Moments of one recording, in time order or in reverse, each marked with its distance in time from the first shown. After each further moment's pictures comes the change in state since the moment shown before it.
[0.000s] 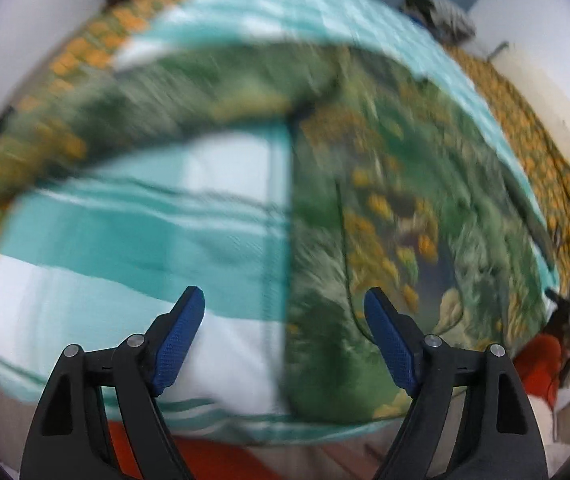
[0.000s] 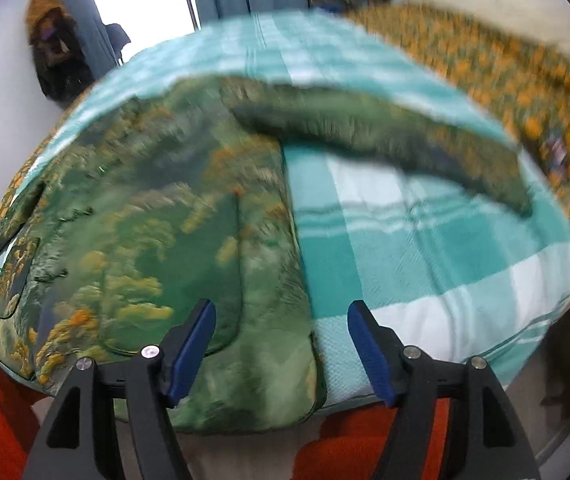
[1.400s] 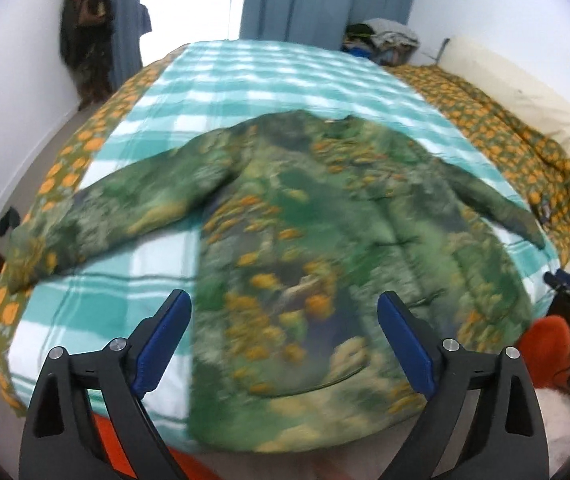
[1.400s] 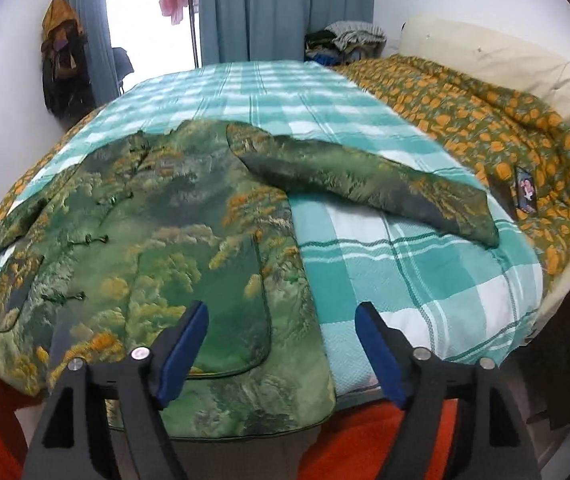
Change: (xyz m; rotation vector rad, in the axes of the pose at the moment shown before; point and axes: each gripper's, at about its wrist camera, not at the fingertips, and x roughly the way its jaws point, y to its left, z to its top) left arm -0.060 -0.131 0.007 0.249 -0.285 0.040; right arm -0.062 0.058 -0.019 -0.077 -0.286 -0.120
